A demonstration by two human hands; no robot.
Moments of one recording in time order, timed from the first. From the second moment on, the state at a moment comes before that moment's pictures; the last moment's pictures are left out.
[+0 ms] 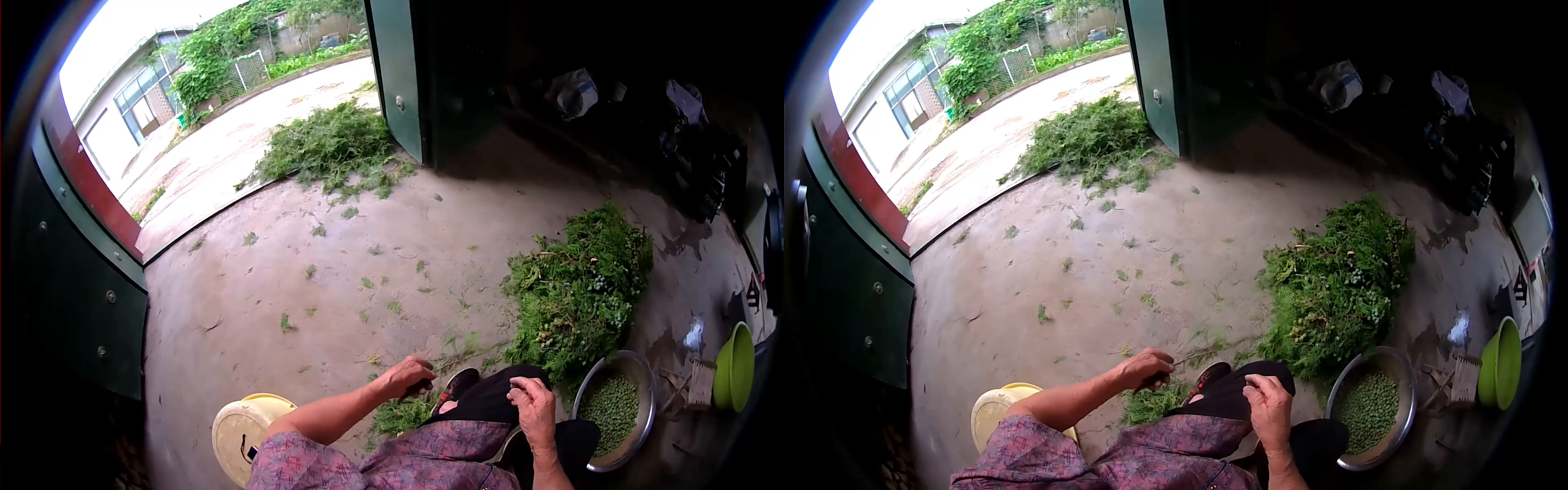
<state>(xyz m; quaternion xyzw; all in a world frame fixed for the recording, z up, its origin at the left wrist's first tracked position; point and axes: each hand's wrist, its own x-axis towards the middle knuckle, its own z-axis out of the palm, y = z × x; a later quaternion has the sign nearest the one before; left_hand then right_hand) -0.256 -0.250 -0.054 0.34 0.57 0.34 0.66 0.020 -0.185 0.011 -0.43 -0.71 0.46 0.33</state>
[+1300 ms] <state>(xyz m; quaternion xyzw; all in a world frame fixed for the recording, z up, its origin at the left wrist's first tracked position) -0.081 -0.075 0.021 0.63 0.42 0.40 0.51 0.112 -0.174 -0.047 -0.62 -0.47 0.51 0.38</state>
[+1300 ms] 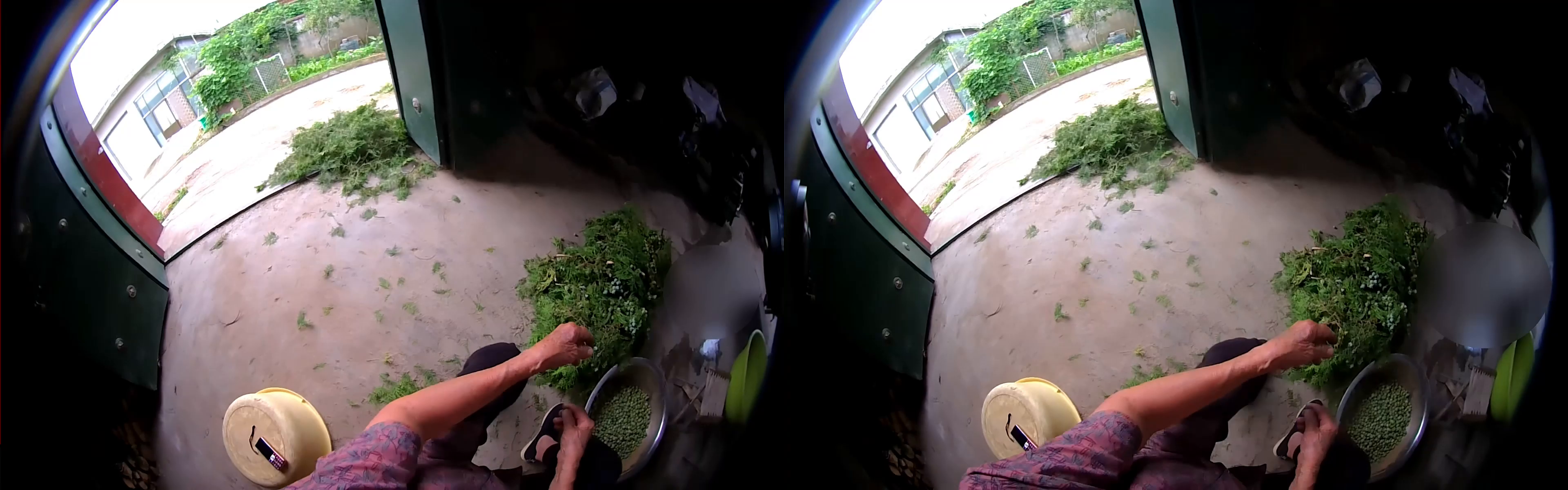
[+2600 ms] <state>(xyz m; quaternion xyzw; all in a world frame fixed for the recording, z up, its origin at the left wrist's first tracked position) -0.082 0.023 0.000 0.08 0.47 0.61 0.64 0.109 0.086 -0.223 -0.81 -0.51 0.14 0.27</state>
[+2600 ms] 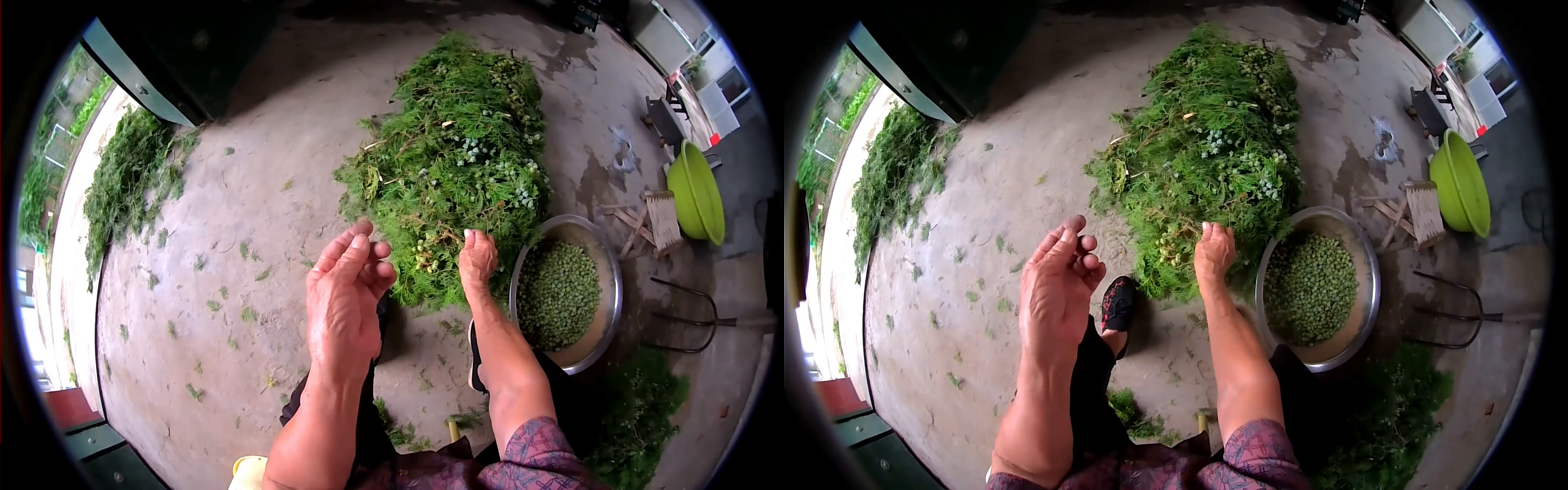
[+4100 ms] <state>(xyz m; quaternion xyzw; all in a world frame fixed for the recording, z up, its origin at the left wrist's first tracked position) -0.009 0.001 0.002 0.33 0.42 0.48 0.70 0.120 -0.002 -0.011 -0.55 -0.68 0.10 0.48</state>
